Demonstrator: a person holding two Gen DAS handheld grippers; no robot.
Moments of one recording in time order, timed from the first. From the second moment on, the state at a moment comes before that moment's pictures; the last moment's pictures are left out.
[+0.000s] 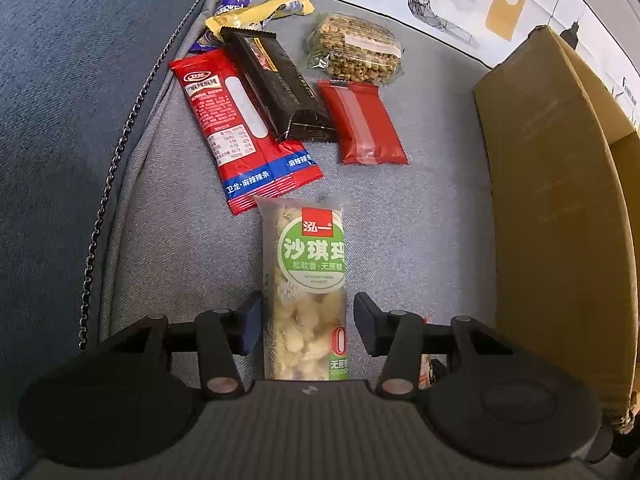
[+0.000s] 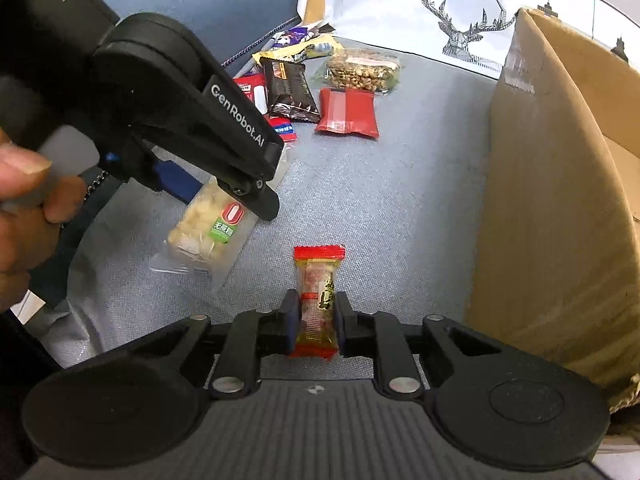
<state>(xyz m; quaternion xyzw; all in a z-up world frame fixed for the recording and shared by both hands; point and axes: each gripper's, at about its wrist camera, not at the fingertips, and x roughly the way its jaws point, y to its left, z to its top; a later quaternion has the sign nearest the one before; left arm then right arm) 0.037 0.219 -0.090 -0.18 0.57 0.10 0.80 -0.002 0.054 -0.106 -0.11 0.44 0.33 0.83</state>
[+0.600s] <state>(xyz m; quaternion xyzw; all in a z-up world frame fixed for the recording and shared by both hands) 0.037 0.220 -0.089 -0.18 0.56 0.10 0.80 -0.003 0.057 -0.106 -0.12 0.44 0.33 0.83</state>
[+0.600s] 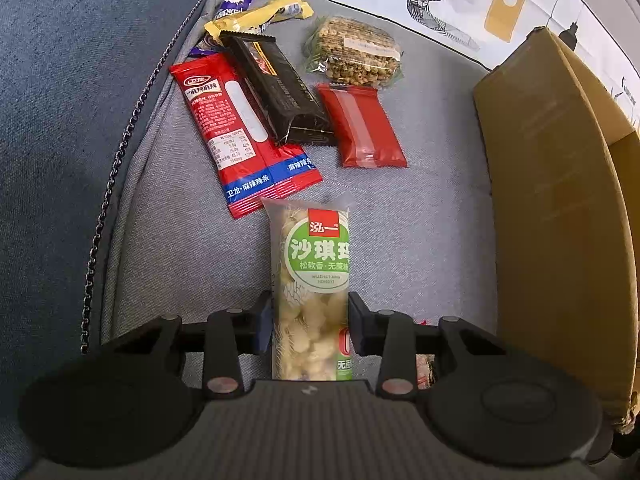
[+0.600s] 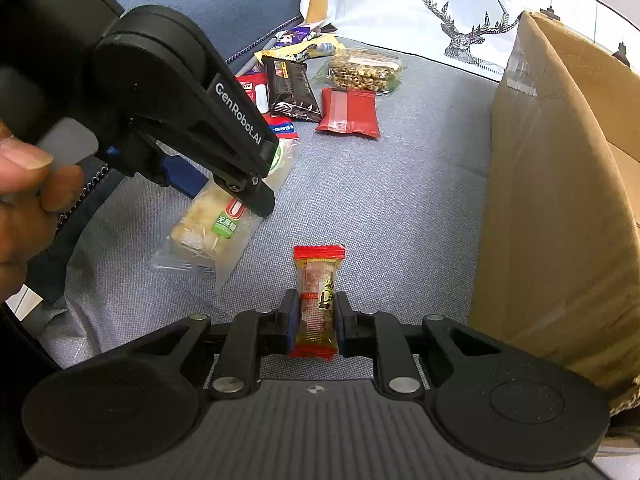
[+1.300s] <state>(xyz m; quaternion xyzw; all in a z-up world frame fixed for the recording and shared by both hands) 0.037 0.221 -0.090 -0.18 0.56 0.10 0.80 -0.004 0.057 -0.107 -0.12 0.44 0.33 0.83</state>
